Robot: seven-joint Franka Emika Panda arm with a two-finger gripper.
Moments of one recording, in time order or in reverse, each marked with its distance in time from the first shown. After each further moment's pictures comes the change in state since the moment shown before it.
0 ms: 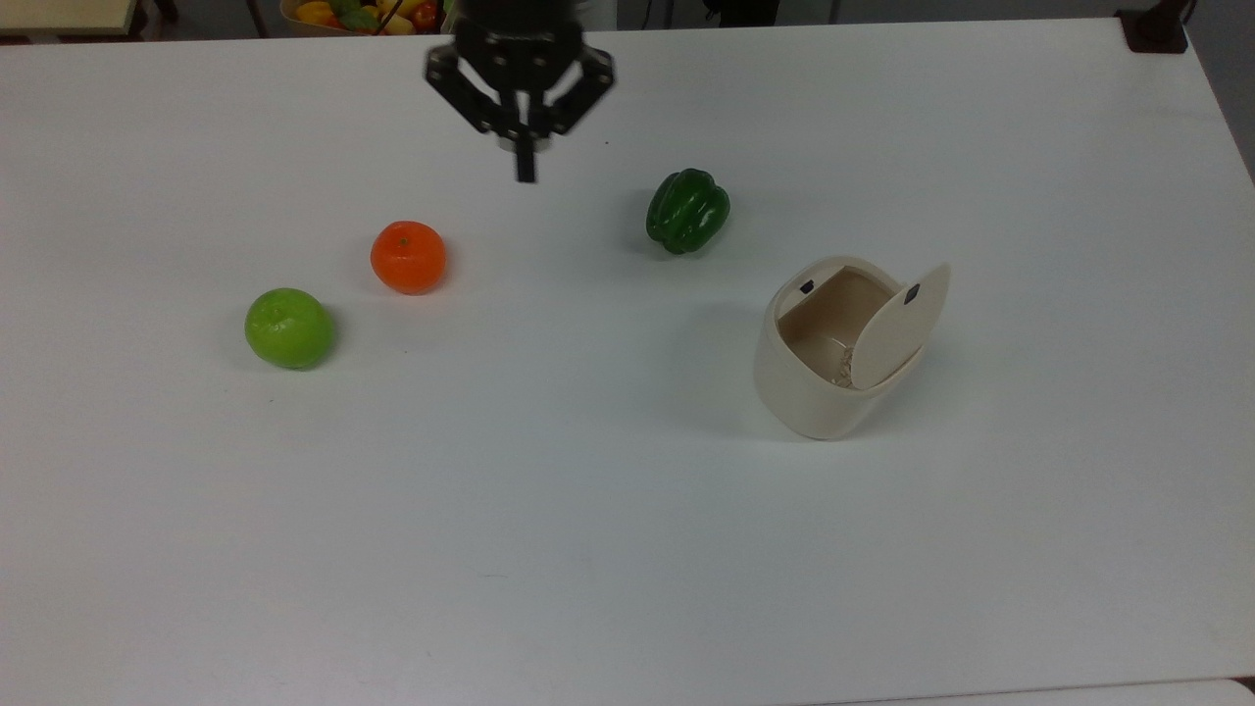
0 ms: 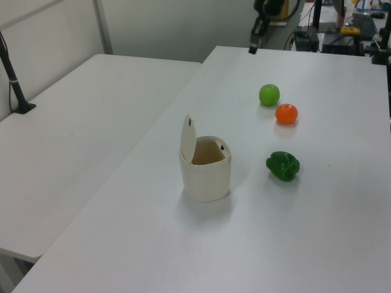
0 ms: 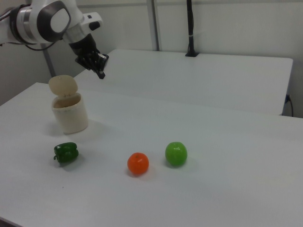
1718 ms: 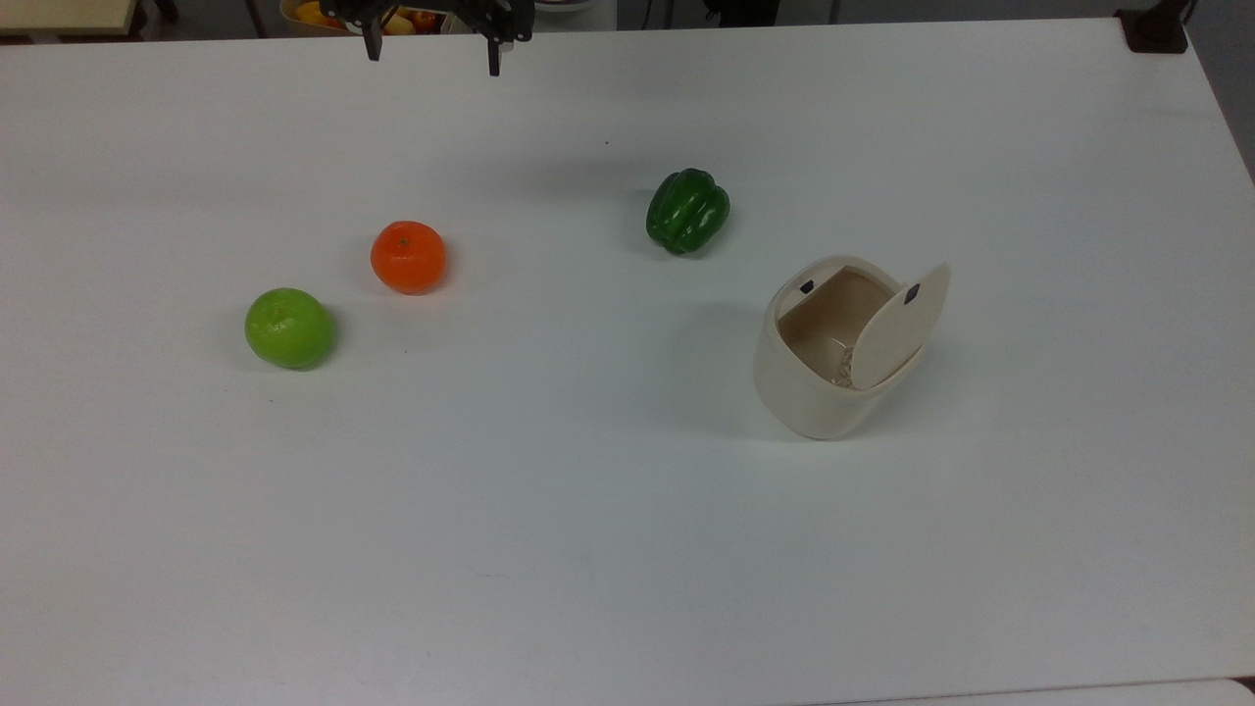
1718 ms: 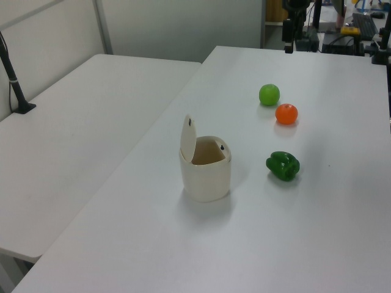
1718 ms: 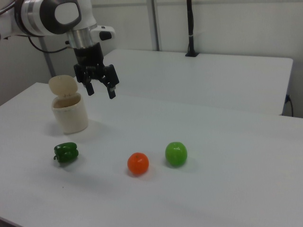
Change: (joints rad) arm -0.094 -0.058 -0.023 0.002 -0.015 -0.402 -0.004
